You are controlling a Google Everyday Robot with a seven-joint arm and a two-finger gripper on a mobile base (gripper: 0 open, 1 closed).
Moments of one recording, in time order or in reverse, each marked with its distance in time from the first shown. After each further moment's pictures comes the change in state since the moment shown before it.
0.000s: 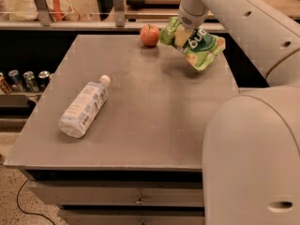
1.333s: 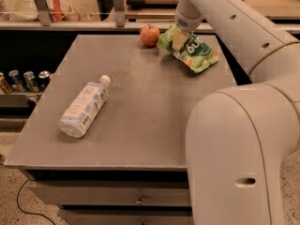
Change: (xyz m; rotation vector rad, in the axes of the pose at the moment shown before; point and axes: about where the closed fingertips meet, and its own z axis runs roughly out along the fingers) arm -0.001 -0.002 0.026 -0.017 0.051 0.055
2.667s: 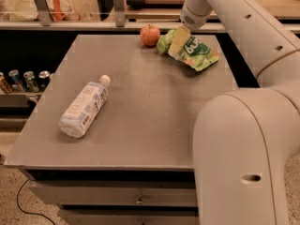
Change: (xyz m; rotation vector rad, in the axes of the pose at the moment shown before) arm 0.002 -0.001 -0.007 -0.077 -0.086 -0.004
